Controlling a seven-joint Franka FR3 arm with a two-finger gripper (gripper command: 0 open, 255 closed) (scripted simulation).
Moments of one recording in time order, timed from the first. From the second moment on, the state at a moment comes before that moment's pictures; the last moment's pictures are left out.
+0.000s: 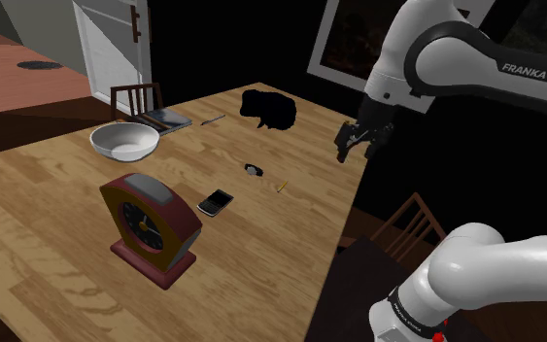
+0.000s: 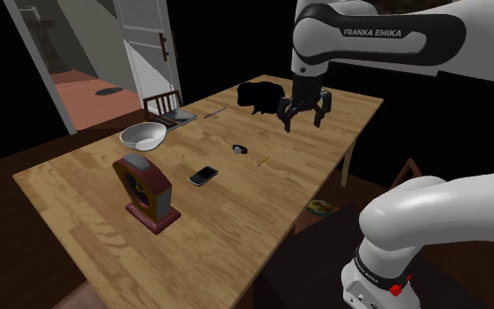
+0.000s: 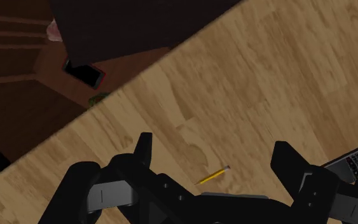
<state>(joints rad) -0.03 -0.76 0.15 -2.38 0.06 1.62 0.37</state>
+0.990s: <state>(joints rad) -0.09 -0.36 0.48 -2.33 0.19 2.01 0.96</state>
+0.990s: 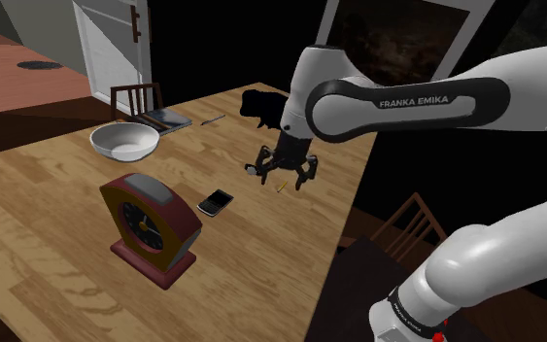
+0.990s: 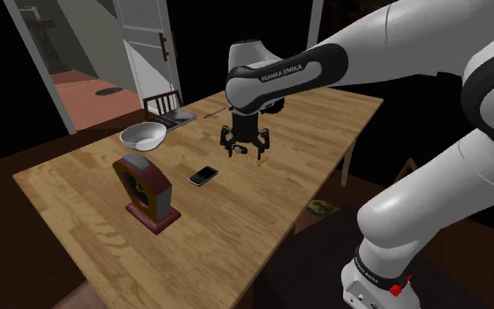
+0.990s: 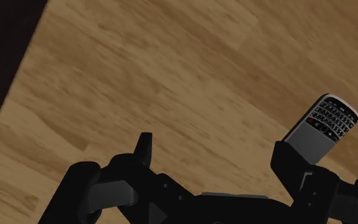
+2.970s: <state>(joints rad) -0.06 0.32 0.56 -1.99 -0.19 2.31 1.65</state>
